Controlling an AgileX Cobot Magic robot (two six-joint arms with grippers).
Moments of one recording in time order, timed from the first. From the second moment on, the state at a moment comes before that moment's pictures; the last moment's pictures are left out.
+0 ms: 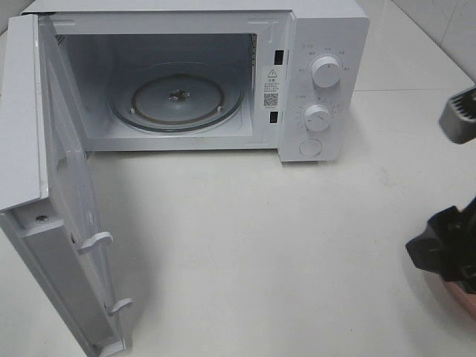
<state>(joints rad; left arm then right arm) 0.11 0.00 -0.52 -0.22 1.04 0.17 0.64 0.93 -0.59 -0.26 0.77 0.37</state>
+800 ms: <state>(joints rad) 0.11 0.00 -0.52 -0.22 1.04 0.17 0.51 0.32 -0.61 -0.18 1.10 0.22</state>
